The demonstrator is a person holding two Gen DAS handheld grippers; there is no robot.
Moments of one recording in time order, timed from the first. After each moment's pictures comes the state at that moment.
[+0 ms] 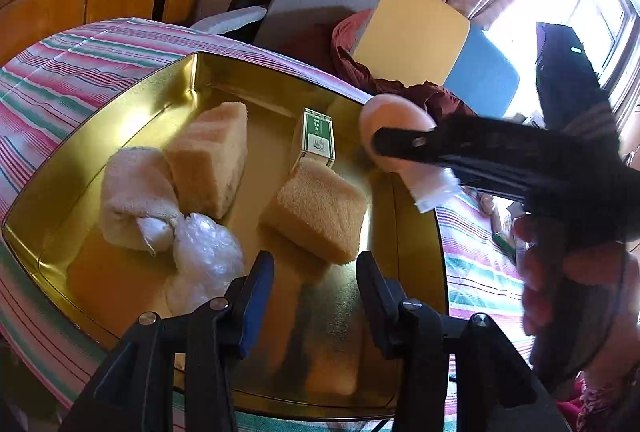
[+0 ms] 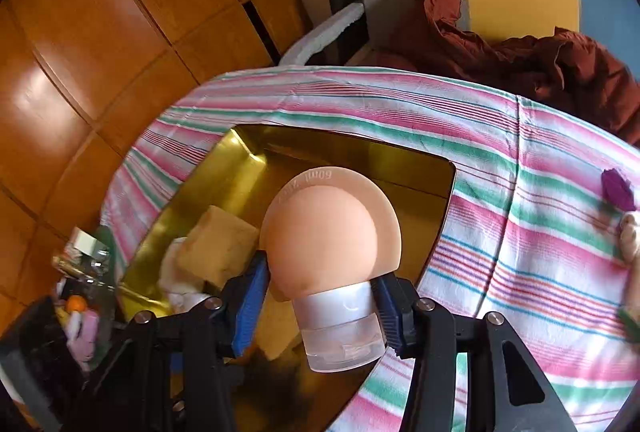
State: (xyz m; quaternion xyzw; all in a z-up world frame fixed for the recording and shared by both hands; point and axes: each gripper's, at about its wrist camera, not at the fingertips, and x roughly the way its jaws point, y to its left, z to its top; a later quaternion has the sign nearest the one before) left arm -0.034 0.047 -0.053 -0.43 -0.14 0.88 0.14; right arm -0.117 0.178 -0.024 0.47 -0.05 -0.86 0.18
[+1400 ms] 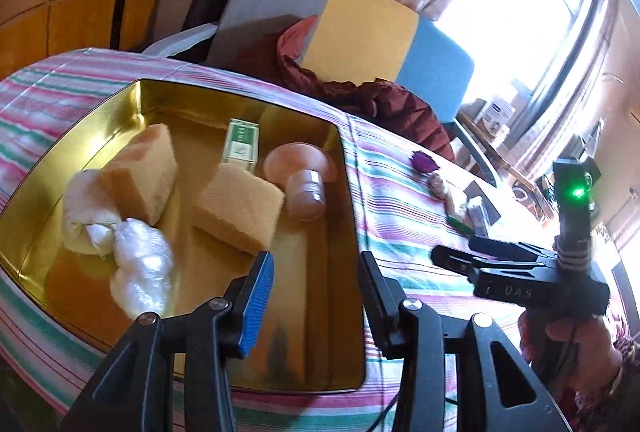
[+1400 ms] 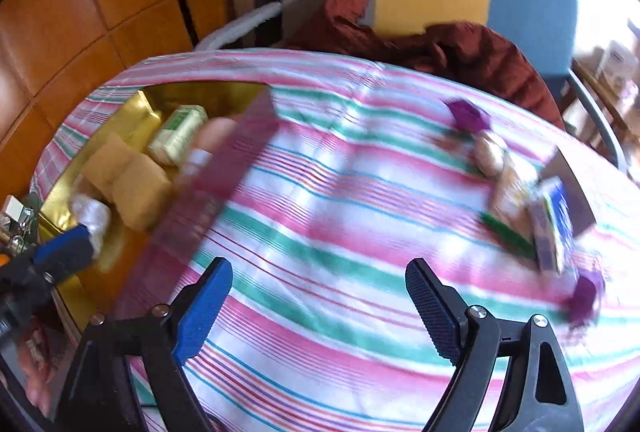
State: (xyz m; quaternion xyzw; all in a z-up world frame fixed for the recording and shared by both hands) left arm -0.007 0.078 -0.031 -0.40 -0.11 0.88 0.22; right arm -0.020 0.321 -0.041 0.48 -0.02 -0.88 0.04
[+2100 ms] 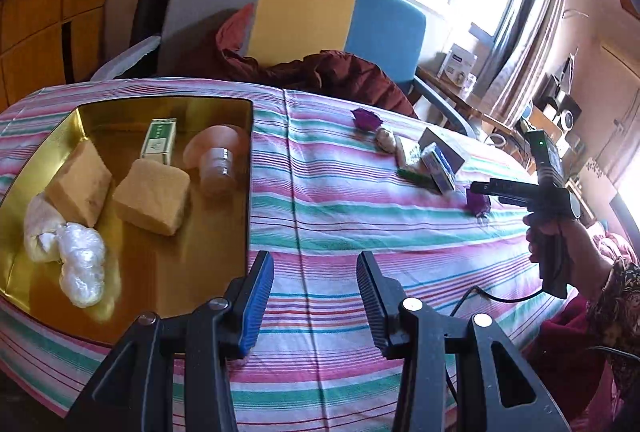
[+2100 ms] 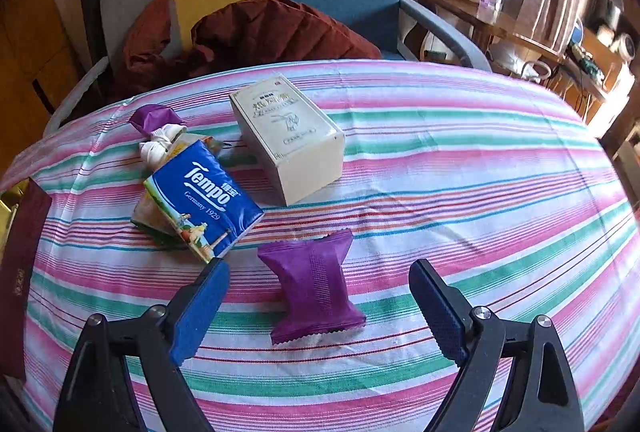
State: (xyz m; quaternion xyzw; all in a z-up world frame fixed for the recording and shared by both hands) left arm 0.031 0.145 -0.022 -0.40 -0.02 0.87 0.27; right arm 0.006 0.547 -0.065 0.46 -0.13 -0.87 -0.14
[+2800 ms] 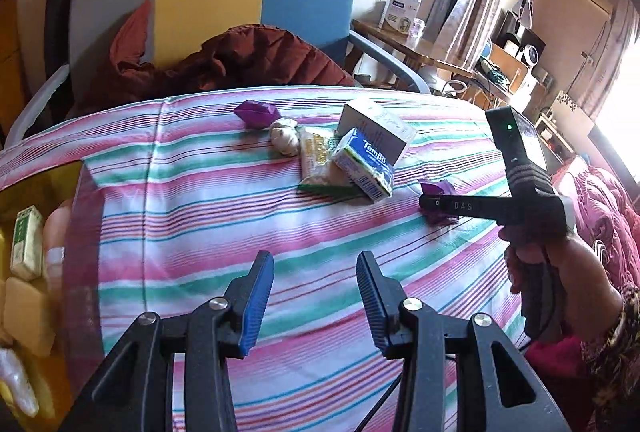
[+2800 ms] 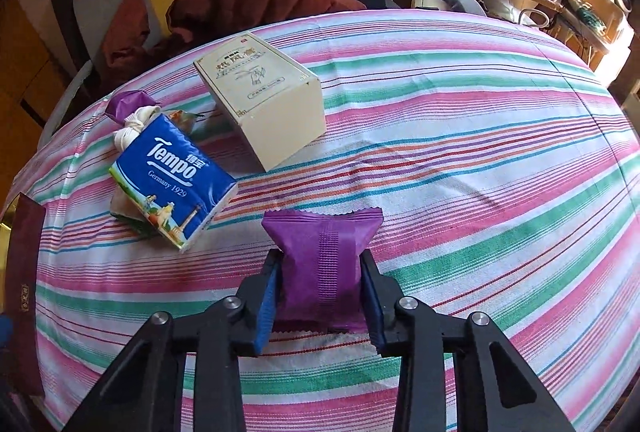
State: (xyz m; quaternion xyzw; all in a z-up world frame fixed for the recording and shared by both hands) left arm -0.016 0.308 -0.016 -0.43 0.07 0.83 0.36; right arm -0.001 0.553 -0.079 0.51 -0.16 -0.83 -0.15
